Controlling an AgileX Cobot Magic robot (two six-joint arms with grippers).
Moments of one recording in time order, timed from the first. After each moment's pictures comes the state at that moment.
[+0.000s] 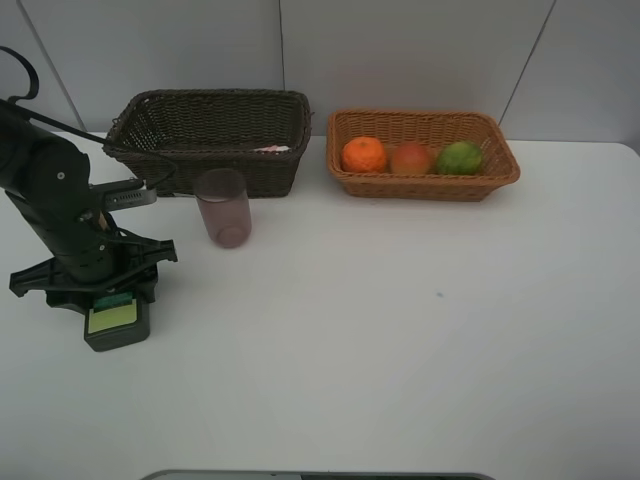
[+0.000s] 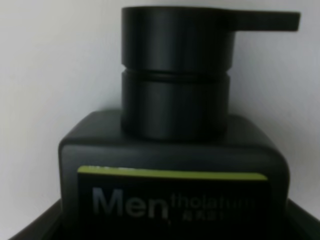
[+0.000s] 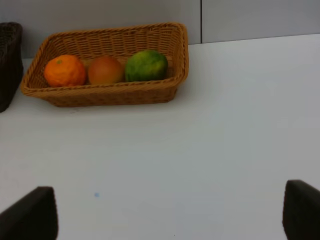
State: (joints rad) left arm -0.31 1.85 -0.75 0.20 0.41 -0.79; right arm 0.06 -0.01 -0.53 -0.06 1.06 0.09
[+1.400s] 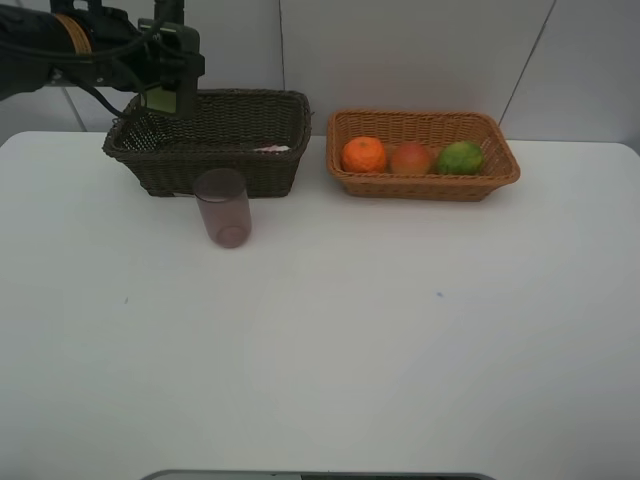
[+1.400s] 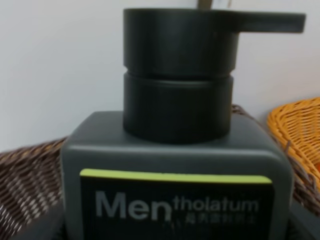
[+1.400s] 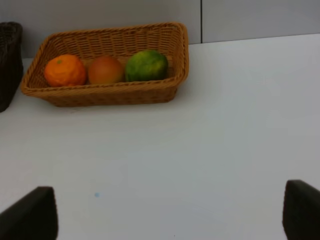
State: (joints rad) left arm -0.21 1.71 -0.96 0.67 -0.40 -0.58; right arm 0.06 -0.01 -0.53 -0.06 1.06 0.09
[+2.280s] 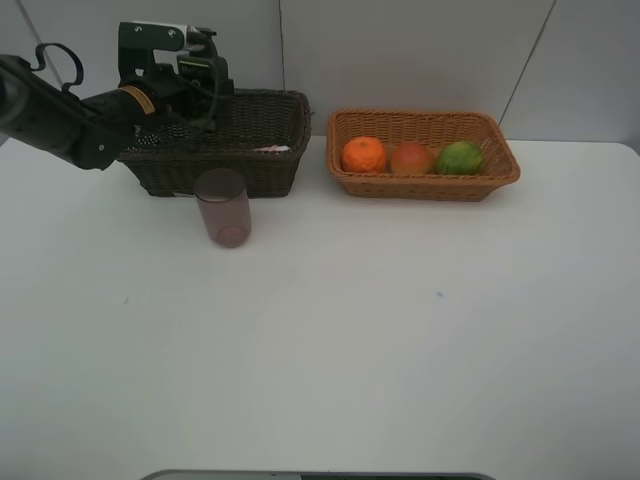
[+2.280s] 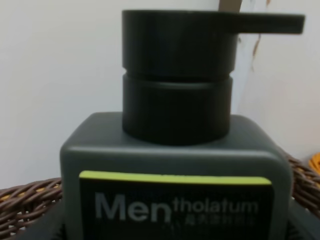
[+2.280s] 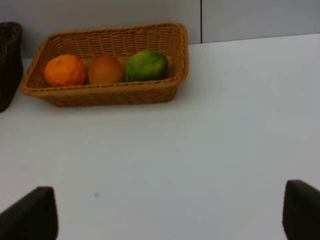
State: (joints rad) left arm -0.19 2.14 -1.10 0.33 -0.87 -0.25; right arm 0.06 -0.01 -0.53 -0.06 1.06 0.09
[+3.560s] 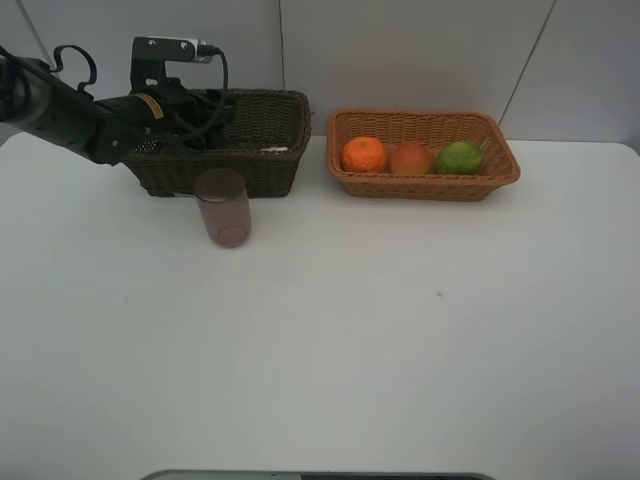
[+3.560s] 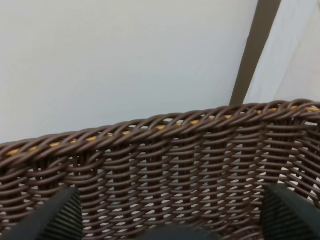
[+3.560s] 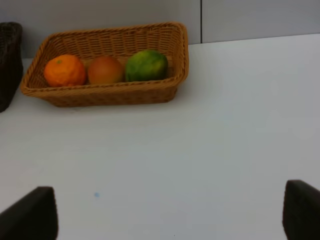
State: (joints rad) left arm -0.18 2.20 -1.20 0.33 -0.71 -0.28; right arm 0.06 -0.01 -0.53 -0.06 1.06 0.09
